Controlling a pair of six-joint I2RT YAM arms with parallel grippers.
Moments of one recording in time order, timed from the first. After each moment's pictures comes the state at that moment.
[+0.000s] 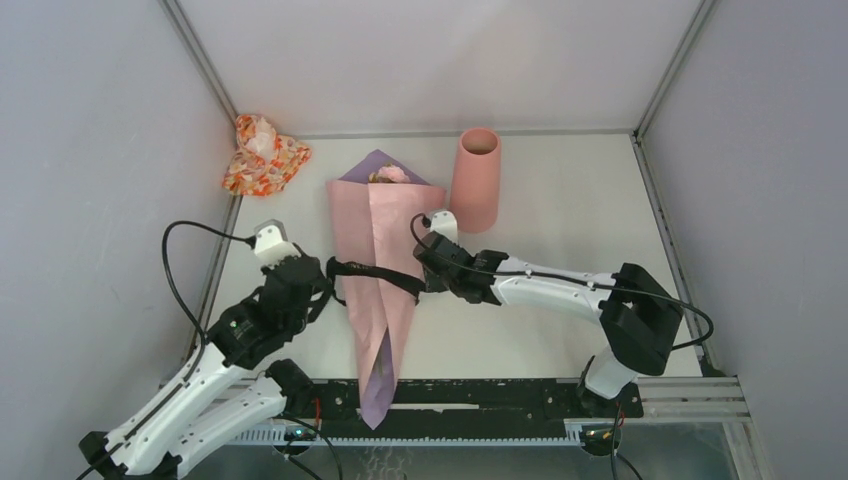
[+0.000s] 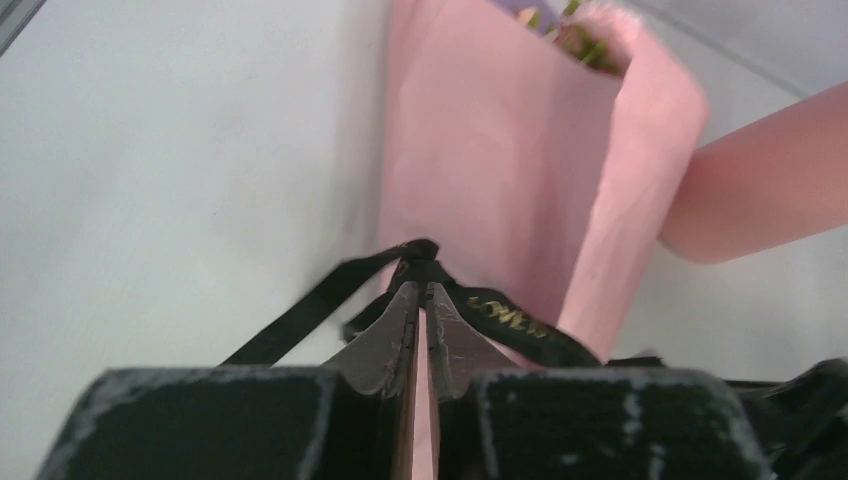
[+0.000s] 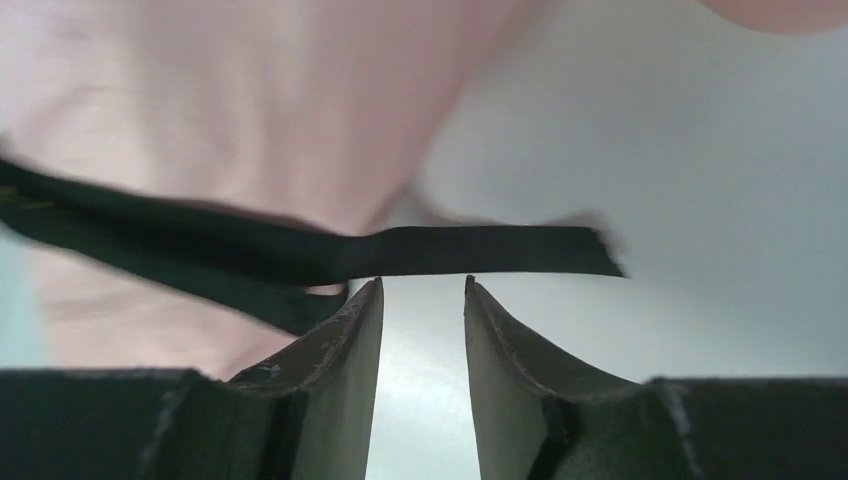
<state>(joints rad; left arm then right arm) -0.72 0.60 0.71 -0.69 -0.78 -0.77 0.99 1.62 1.09 -0.40 0.41 0.58</state>
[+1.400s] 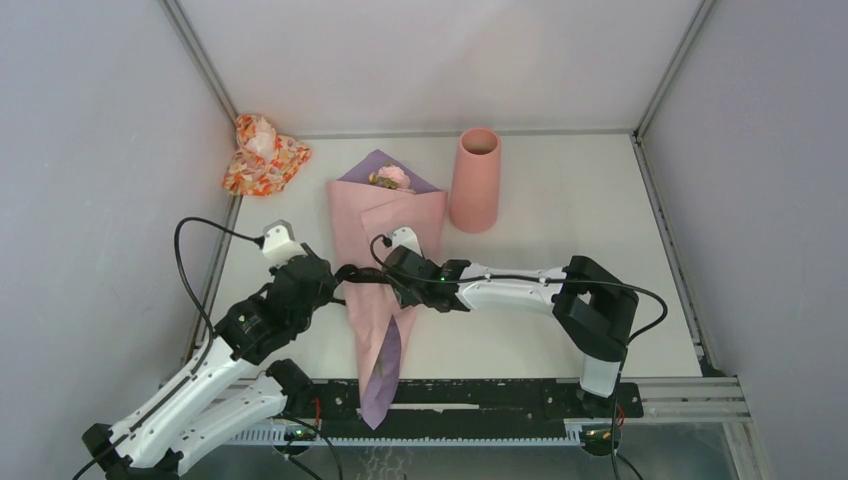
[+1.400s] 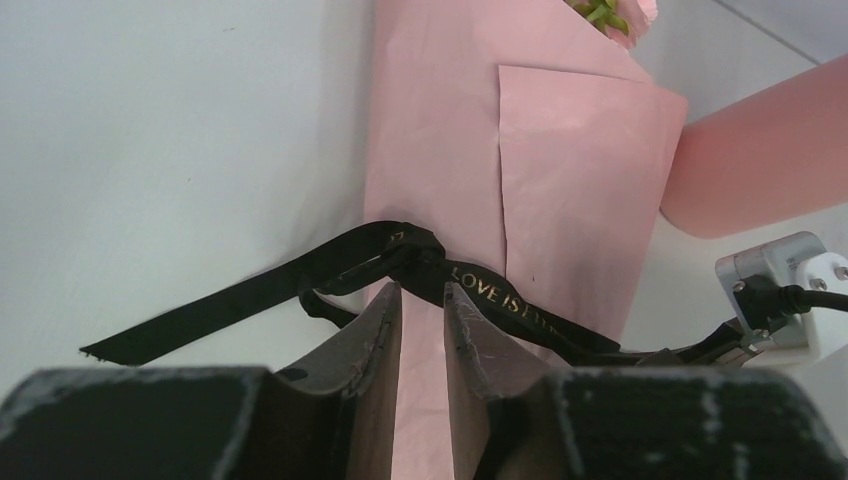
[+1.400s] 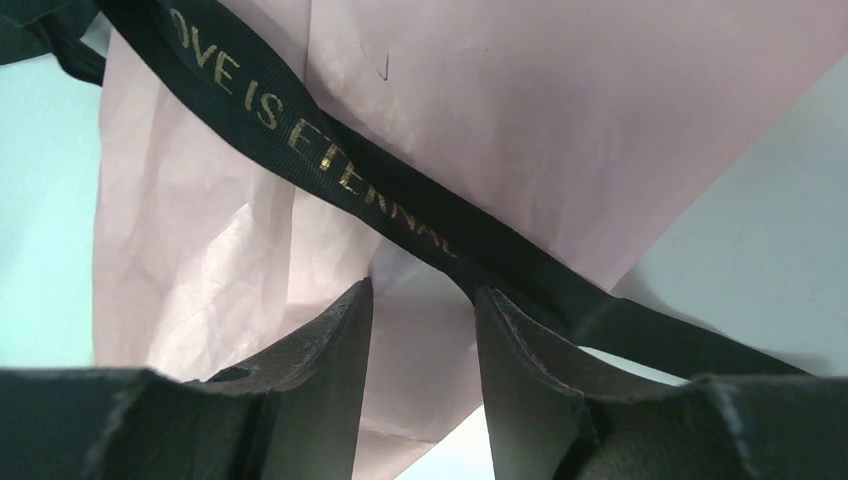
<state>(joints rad) -0.72 0.65 0.73 -0.69 -0.73 -0.82 1.10 1.81 1.21 -0.30 0.32 0.47</state>
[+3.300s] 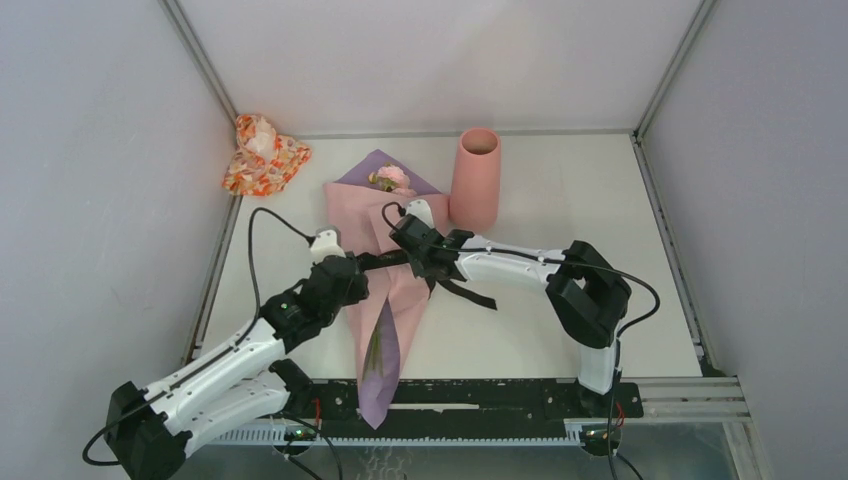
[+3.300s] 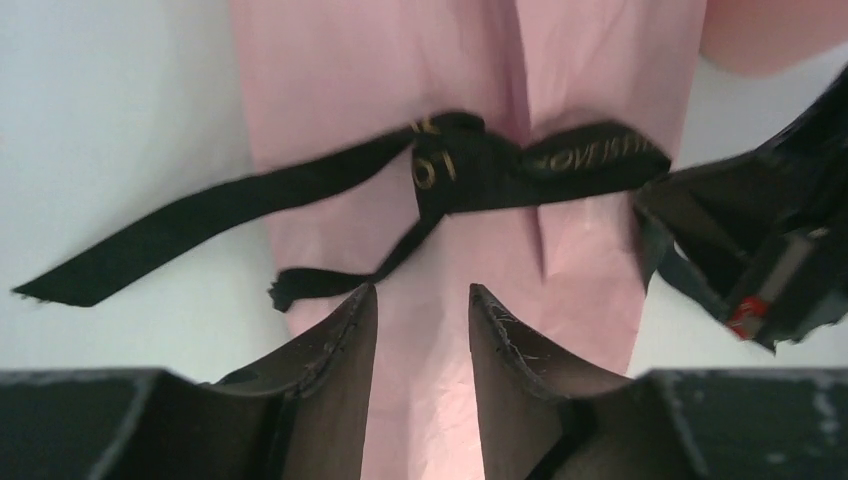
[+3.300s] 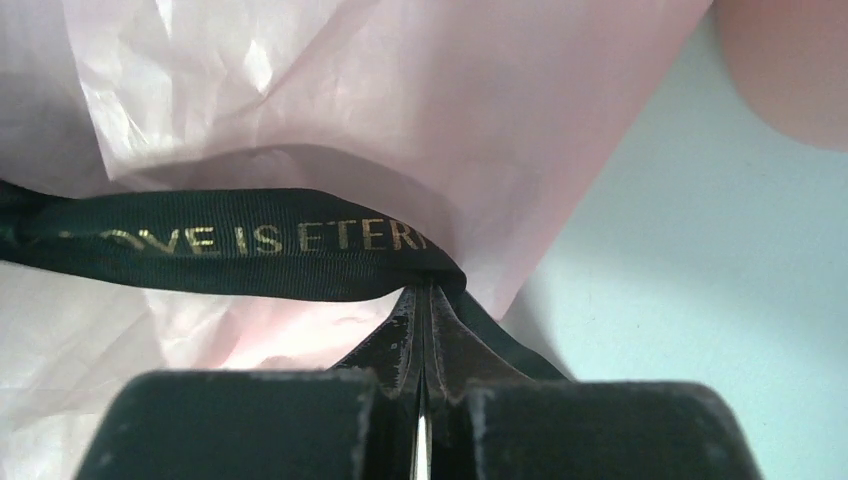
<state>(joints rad) -0.72 0.82 0.59 -0.47 -0.50 -0.73 0.97 1.89 1.35 -0.44 0.36 0.47</state>
